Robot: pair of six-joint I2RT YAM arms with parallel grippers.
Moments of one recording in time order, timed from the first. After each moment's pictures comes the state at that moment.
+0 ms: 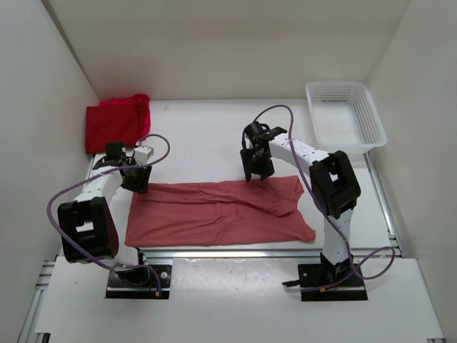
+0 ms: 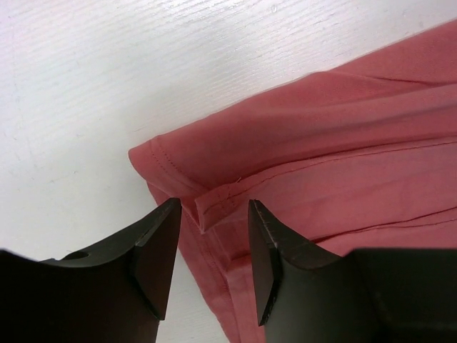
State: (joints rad) left arm 0.17 1.45 0.88 -0.54 0.24 0.48; right arm 0.54 1.99 1.52 -0.87 -0.11 0.35
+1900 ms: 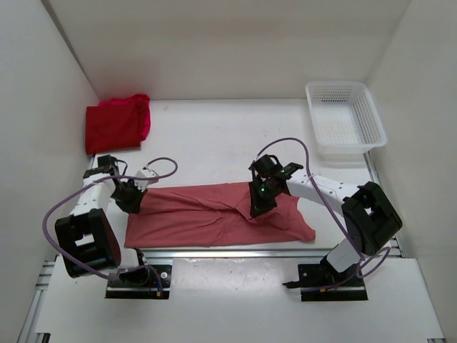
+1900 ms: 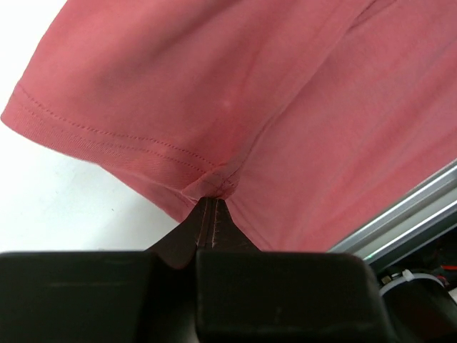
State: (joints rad) left arm 0.26 1.36 0.83 -0.91 0.33 1.01; right arm 0.68 1.57 0.97 -0.68 -0.36 0.51
